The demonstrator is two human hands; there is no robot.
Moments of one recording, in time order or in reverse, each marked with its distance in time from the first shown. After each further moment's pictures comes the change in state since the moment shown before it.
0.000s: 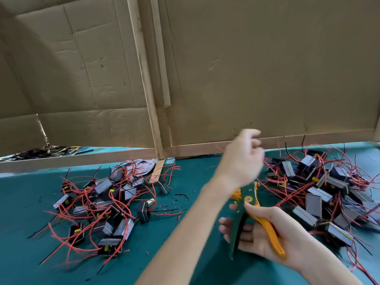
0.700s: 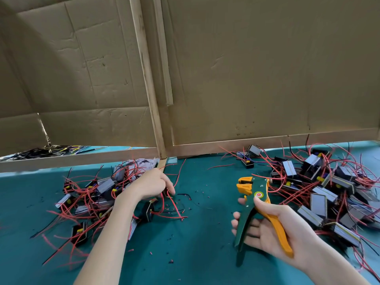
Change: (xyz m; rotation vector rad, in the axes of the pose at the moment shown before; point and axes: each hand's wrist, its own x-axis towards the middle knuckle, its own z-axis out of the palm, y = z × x) left_hand -0.031 -0.141 -0.141 0.490 -0.229 -0.529; right_hand -0.016 -0.012 -0.006 -0.412 0.152 -0.430
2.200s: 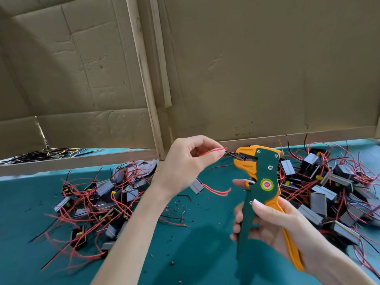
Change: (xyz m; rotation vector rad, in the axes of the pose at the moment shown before) left_hand -0.064 0.108 0.001 -0.628 0.279 0.671; right_hand -0.042 -0.006 0.031 -0.253 -0.338 -0.346
